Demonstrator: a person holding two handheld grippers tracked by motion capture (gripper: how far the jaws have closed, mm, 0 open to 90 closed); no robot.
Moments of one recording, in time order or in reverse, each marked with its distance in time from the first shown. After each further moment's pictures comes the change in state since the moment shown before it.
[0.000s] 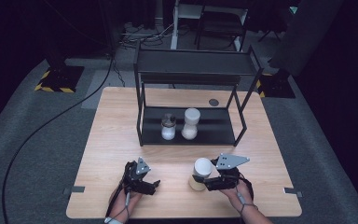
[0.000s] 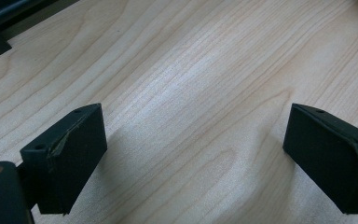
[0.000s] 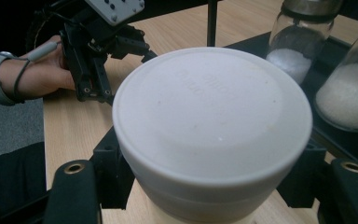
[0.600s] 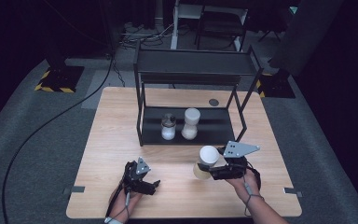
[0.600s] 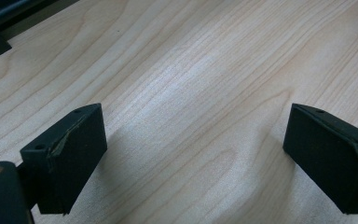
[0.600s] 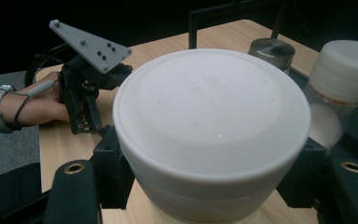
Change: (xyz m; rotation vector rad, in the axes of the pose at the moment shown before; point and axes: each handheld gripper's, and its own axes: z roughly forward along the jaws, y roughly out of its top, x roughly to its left) left arm 0.000 0.000 0.000 0.000 0.000 0.000; right arm -0.008 0.037 -0.025 -0.032 -0.039 -0.017
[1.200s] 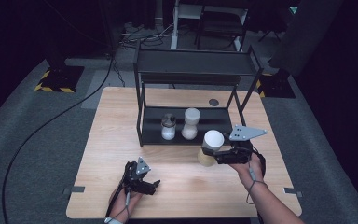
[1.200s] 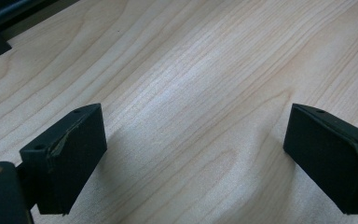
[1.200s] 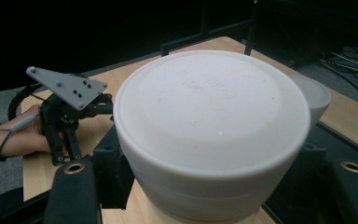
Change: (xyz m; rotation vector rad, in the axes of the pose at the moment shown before) left arm 0.000 0.000 0.000 0.000 0.001 -0.001; right arm -0.024 0.028 -0.011 -0.031 -0.039 0.034
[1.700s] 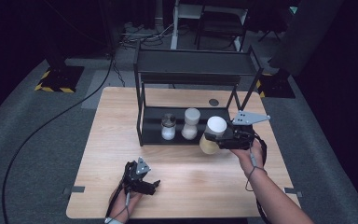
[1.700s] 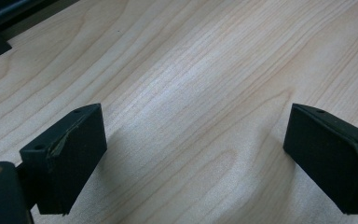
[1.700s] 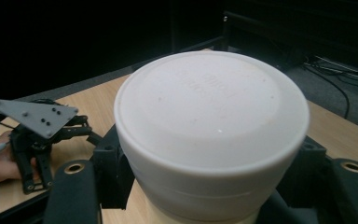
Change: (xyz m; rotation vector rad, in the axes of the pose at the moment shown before) left arm 0.000 0.000 0.000 -0.001 0.001 0.000; right arm -0.025 0.017 0.002 -0.024 -0.042 0.029
